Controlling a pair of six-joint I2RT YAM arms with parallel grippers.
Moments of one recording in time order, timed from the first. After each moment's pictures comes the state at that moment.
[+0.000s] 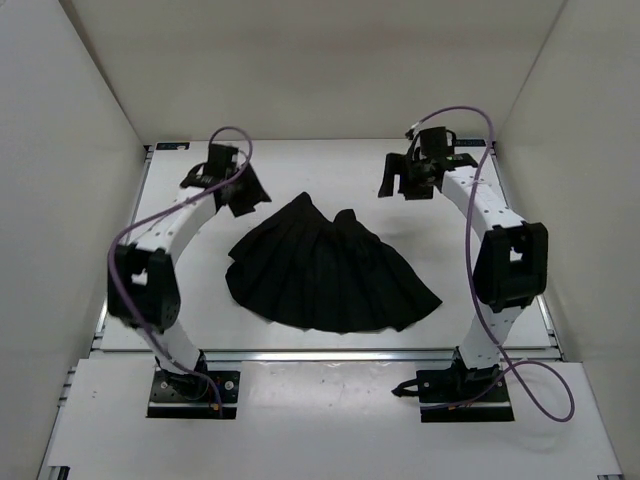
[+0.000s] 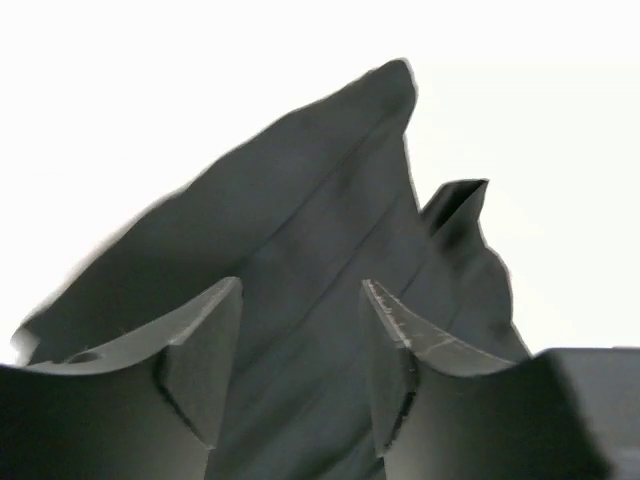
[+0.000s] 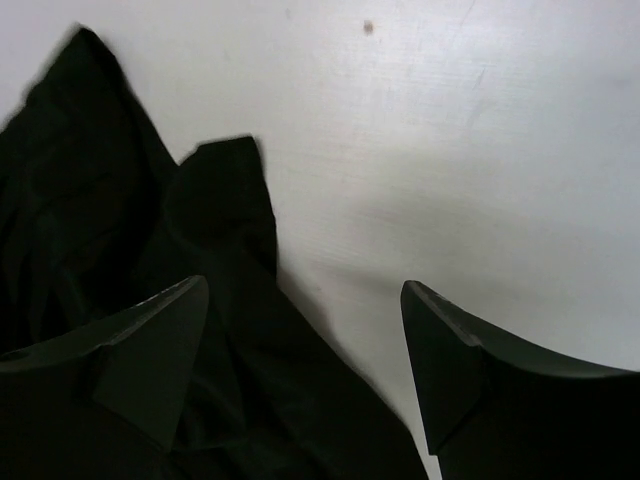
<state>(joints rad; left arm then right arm) -0.21 1.61 1.28 -0.52 0.09 -0.69 0.17 1.80 1.57 -0.61 -0.25 0.20</state>
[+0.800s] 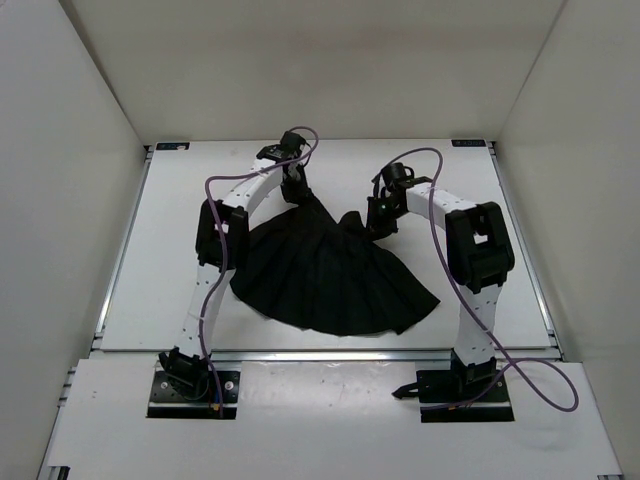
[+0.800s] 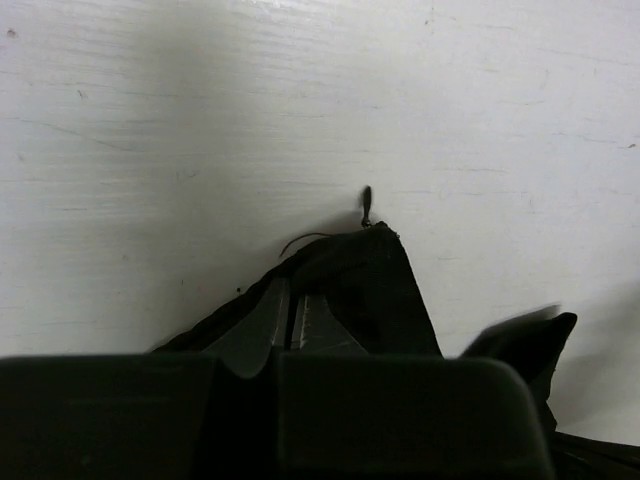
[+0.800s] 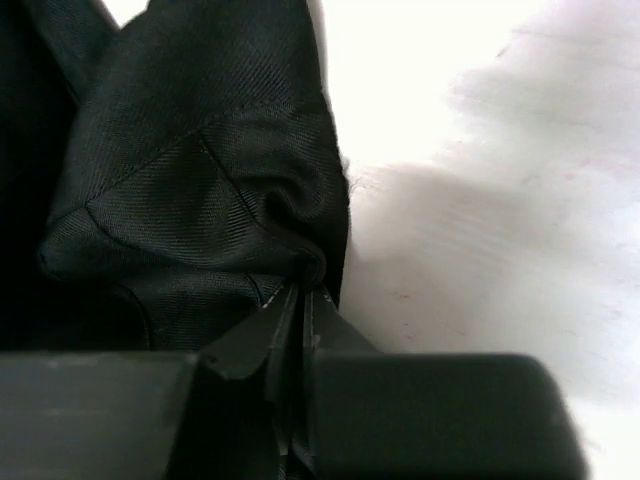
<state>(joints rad) -0.39 2.55 2.32 -0.87 0.05 -0.57 0.30 2.05 1.47 -0.60 -0.34 0.32</state>
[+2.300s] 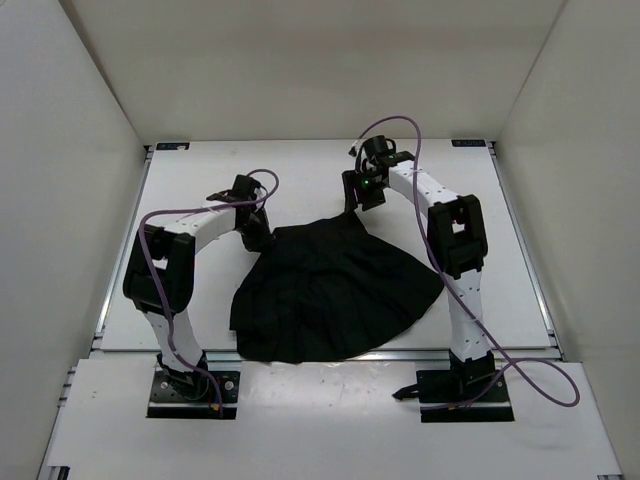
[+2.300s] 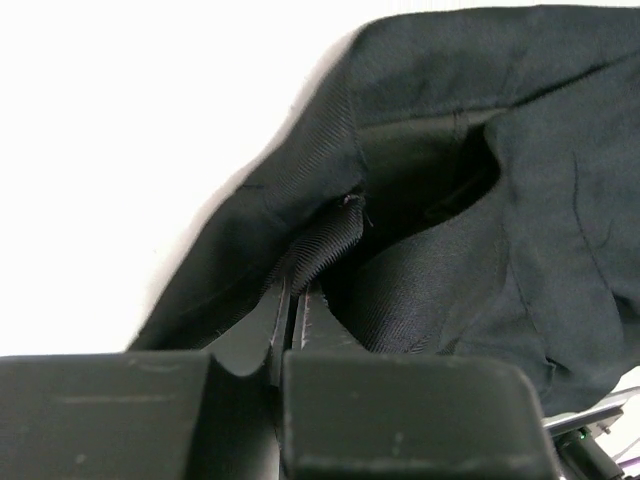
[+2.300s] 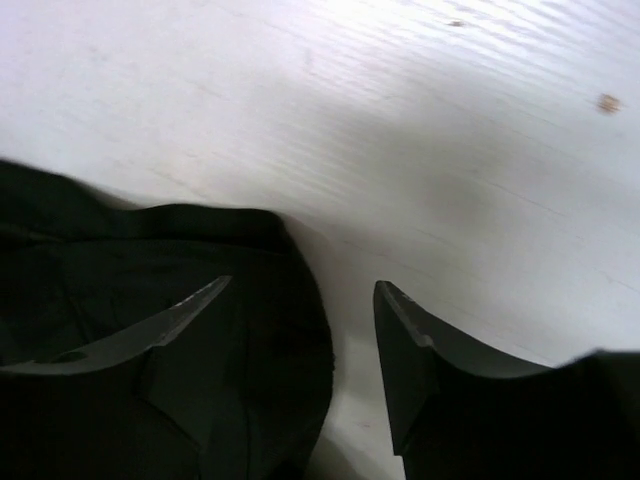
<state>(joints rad) -0.30 1.82 1.20 -0.57 0.18 -0.56 0.35 2.28 1.93 -0.71 -0.24 0.09</state>
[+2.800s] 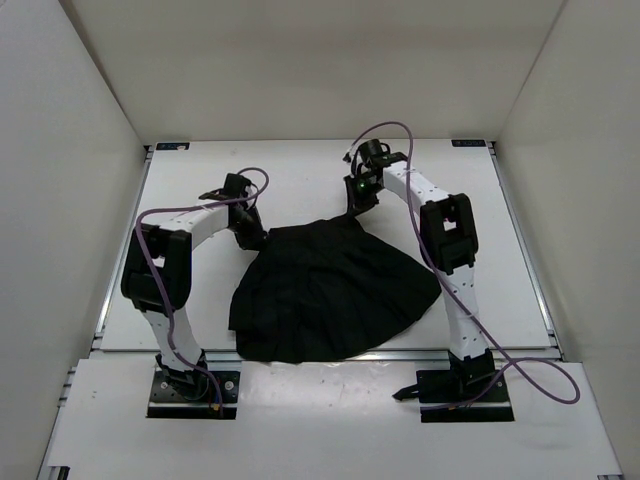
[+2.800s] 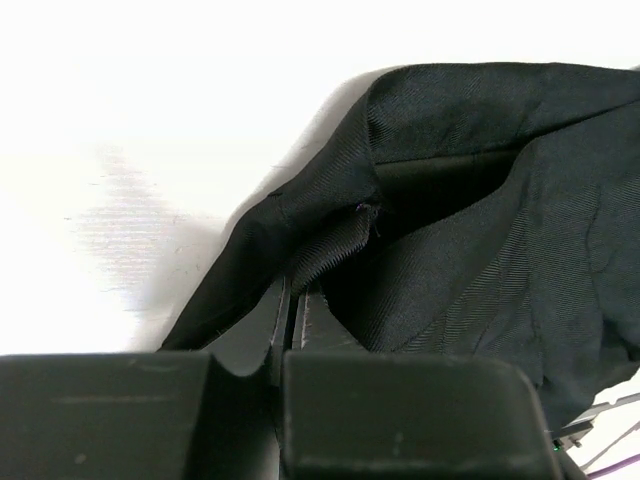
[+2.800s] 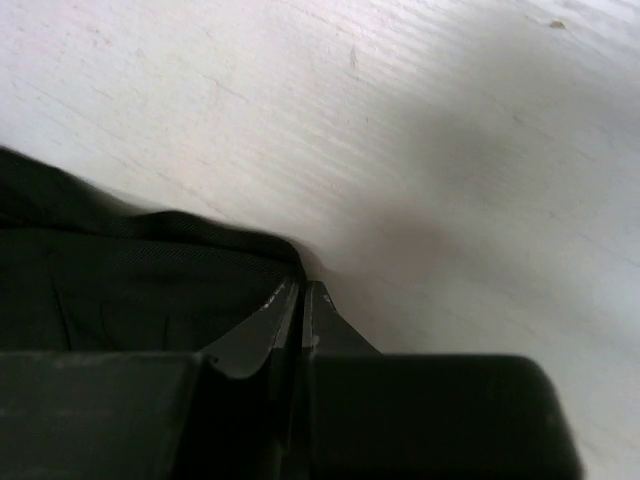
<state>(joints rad) -0.24 1.83 1.21 -0.55 0.19 -0.57 0.35 2.39 2.02 -0.76 -0.35 0.07</state>
